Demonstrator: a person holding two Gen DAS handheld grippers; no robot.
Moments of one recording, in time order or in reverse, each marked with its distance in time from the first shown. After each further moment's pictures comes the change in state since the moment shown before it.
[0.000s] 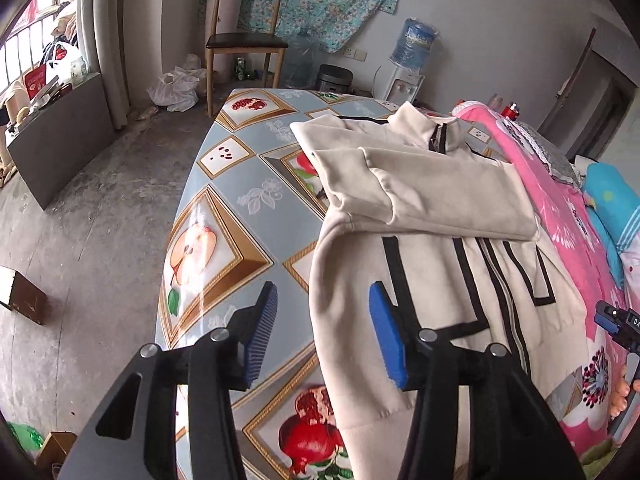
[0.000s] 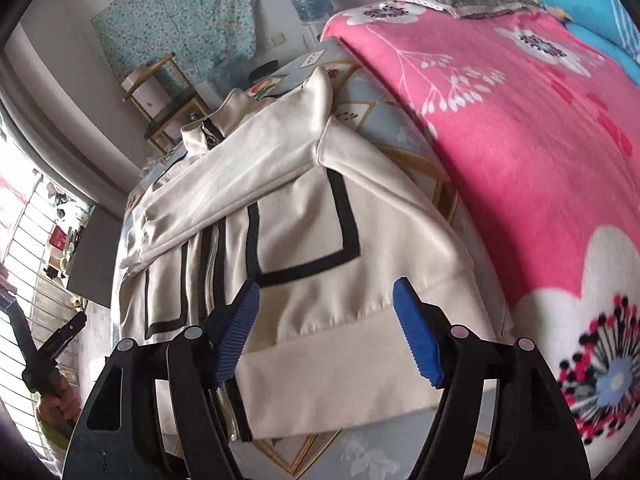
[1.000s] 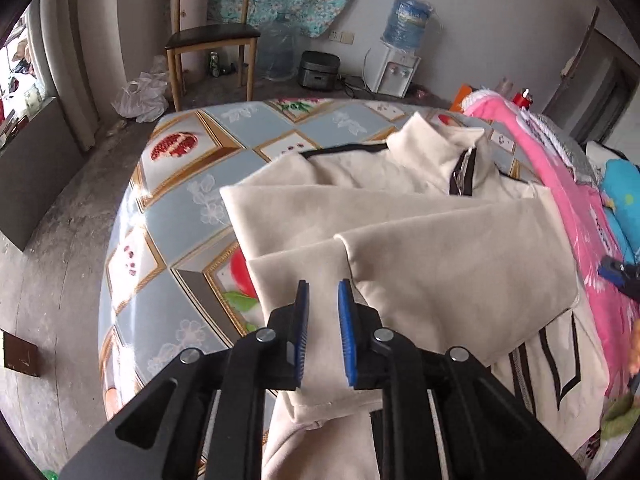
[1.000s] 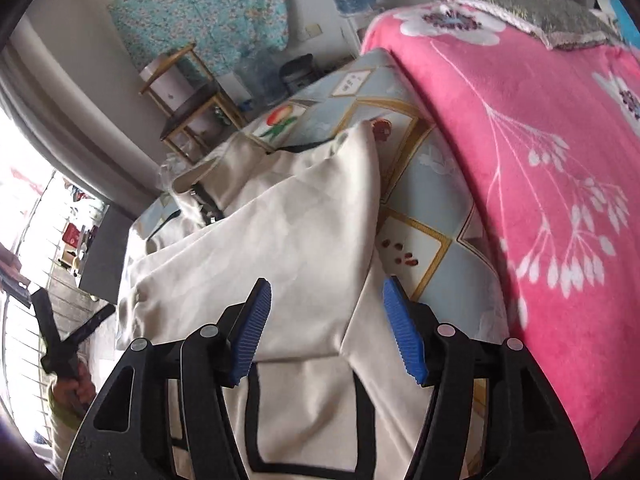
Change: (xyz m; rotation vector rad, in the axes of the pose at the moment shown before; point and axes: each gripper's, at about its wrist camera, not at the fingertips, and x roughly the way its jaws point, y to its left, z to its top) left arm 0.151 -0.039 0.132 0.068 0.098 0.021; right arm 0.137 0.007 0.190 -0.086 0.086 0.083
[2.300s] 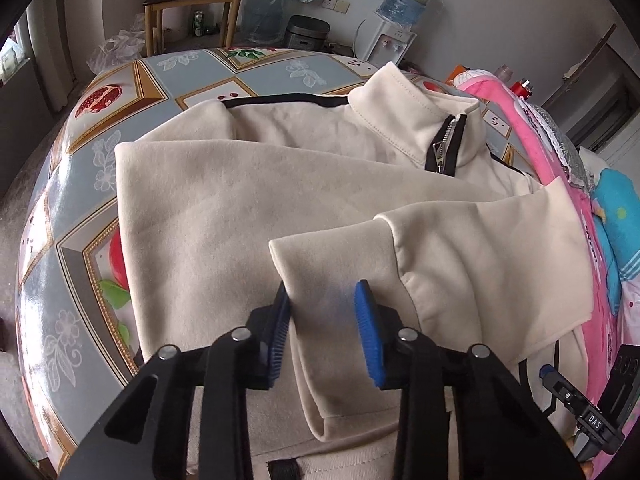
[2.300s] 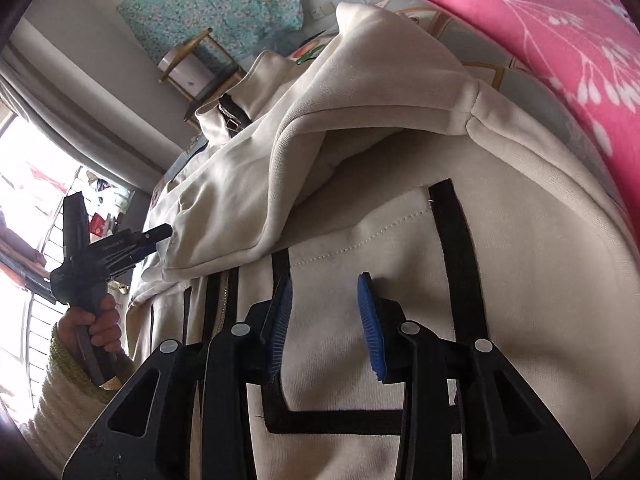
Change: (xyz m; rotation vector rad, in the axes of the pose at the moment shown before) left arm 0.058 -0.042 0.009 -0.085 0.092 -0.099; right arm 0.019 0.014 -0.117 0.036 0.012 0.150
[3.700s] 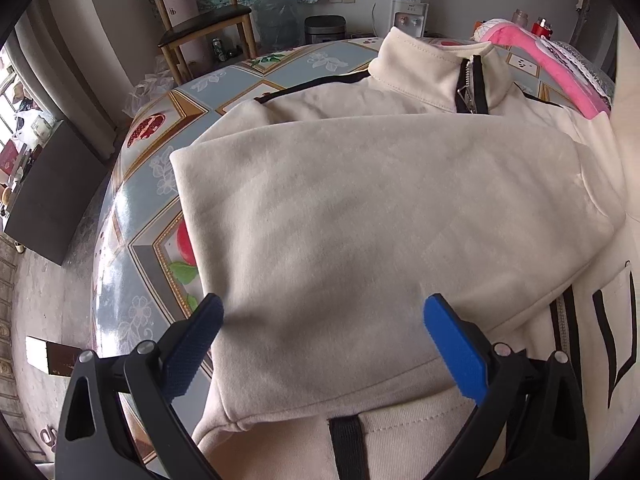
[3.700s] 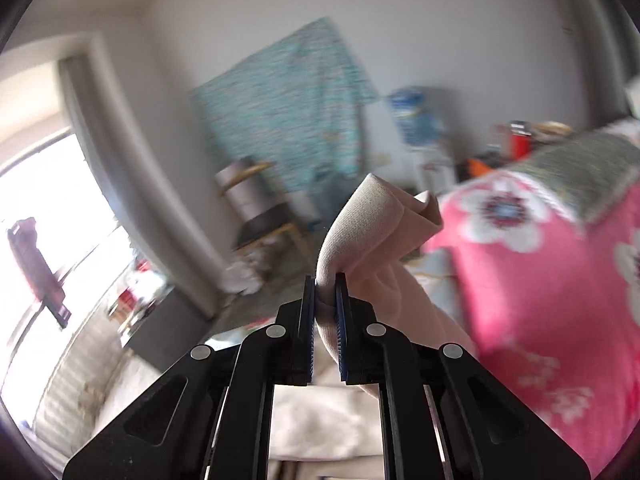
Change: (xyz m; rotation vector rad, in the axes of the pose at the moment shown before) left arm -0.011 -0.015 -0.030 0.179 -0.001 0.297; right arm -0.174 0.099 0.216 -0.250 -0.412 0.126
